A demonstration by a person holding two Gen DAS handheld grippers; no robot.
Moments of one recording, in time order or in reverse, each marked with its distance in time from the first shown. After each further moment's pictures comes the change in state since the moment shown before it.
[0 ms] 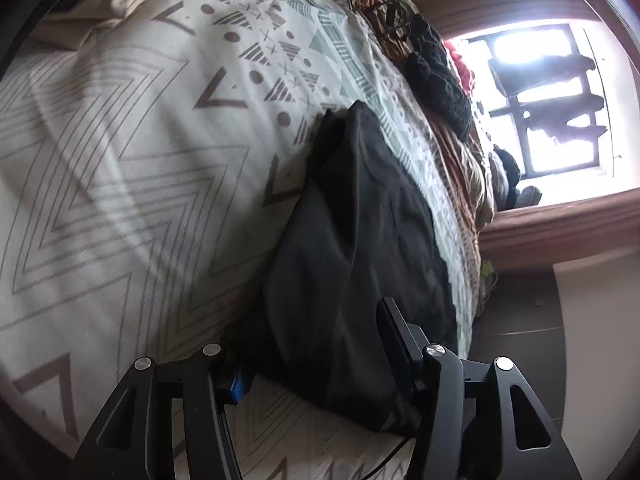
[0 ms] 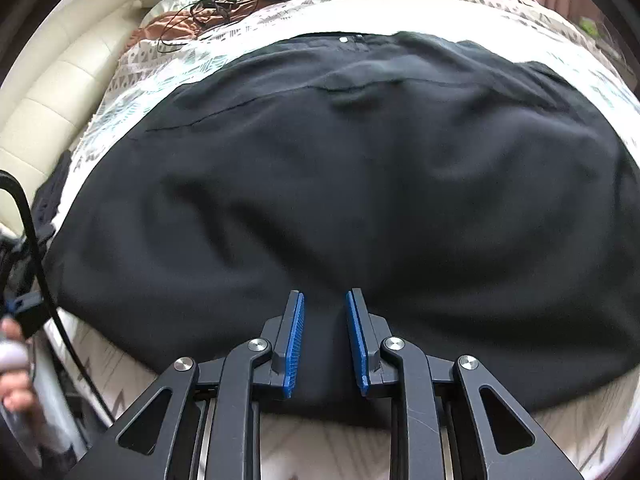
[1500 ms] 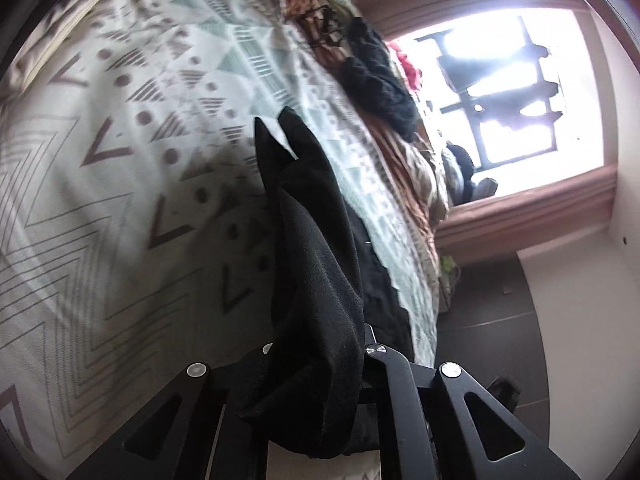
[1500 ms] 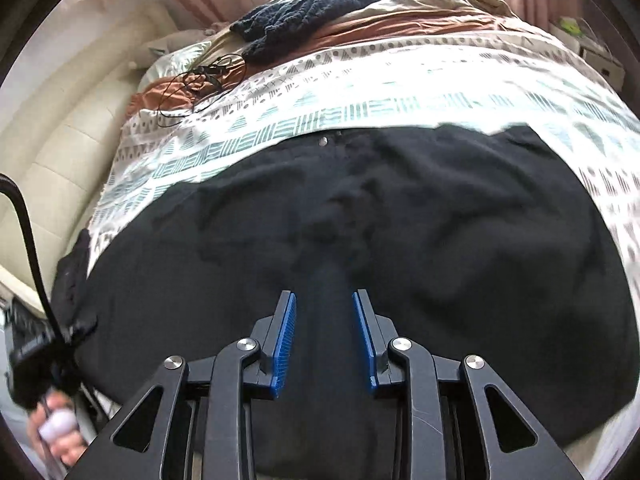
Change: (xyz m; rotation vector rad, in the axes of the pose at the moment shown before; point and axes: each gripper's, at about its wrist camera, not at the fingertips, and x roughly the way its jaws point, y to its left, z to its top) left arm -0.007 -0.070 0.011 0.103 -0.039 -0.163; right arm -0.074 -0.039 0.030 0.114 -0.131 0.093
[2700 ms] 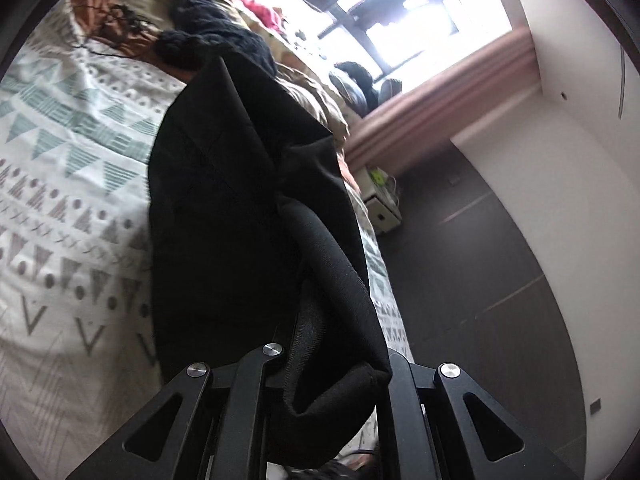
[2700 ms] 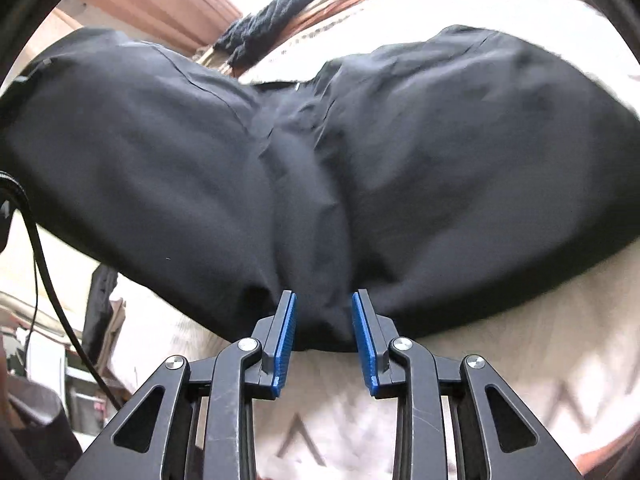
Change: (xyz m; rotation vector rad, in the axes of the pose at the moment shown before) left arm 0.078 -0.213 -0.071 0.427 0.195 -0.146; right arm -0.022 -0.052 -0.110 0.200 -0.085 0.105
